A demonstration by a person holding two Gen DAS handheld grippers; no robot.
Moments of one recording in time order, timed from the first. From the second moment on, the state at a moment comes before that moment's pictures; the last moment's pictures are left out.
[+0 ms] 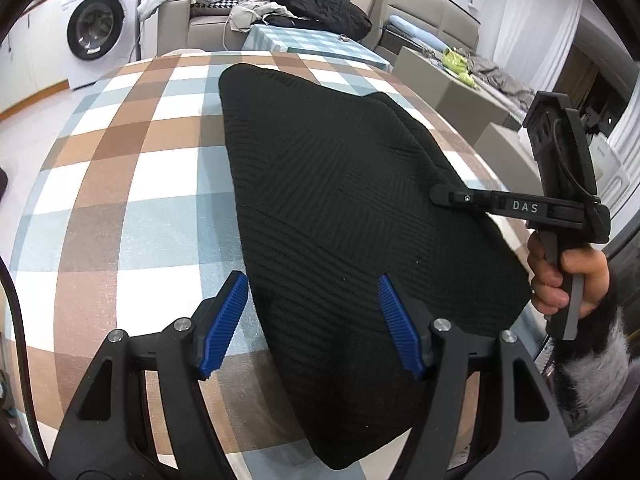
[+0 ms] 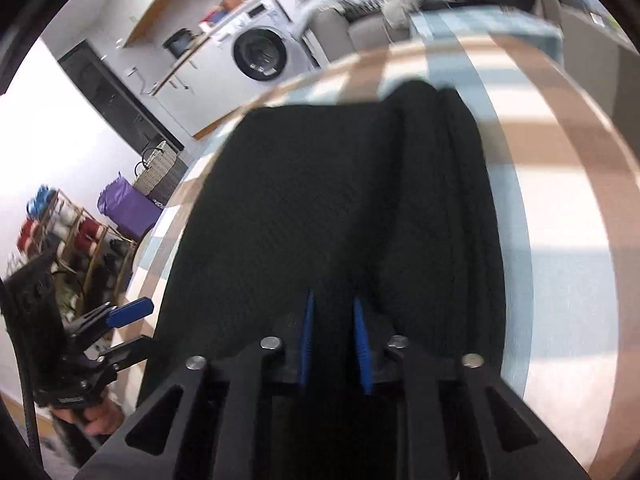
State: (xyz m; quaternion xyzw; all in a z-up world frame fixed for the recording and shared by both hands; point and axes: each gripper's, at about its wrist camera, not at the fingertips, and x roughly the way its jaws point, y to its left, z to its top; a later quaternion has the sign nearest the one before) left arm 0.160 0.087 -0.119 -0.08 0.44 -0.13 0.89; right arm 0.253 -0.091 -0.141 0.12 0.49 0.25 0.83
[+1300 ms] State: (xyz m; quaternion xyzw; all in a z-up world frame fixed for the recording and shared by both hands) left arm 0.089 0.072 -0.105 -0.02 0.39 -0.15 0.91; right arm 0.145 -0.133 -0.137 0.12 0.42 0.30 0.85
